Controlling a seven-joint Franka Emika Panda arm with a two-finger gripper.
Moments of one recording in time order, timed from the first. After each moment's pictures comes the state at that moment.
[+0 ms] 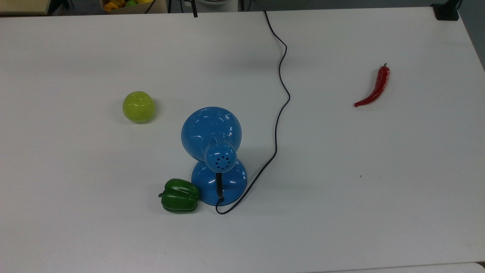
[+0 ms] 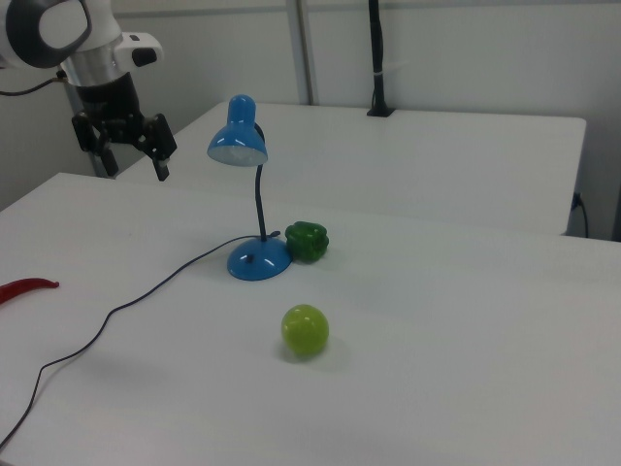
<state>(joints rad) 0.15 -0.01 -0.01 -1.61 0.03 1.71 -0.09</state>
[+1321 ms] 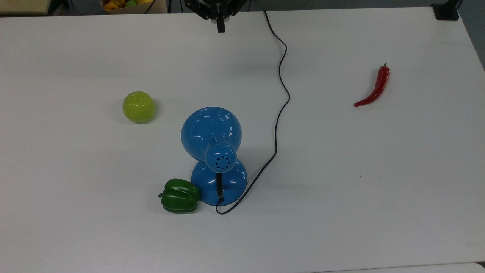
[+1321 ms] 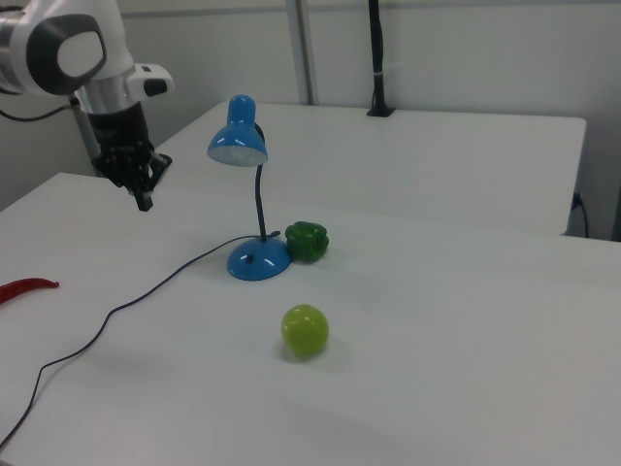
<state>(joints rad) 0.16 0.01 -0.01 -1.68 0.03 1.74 -0.09</state>
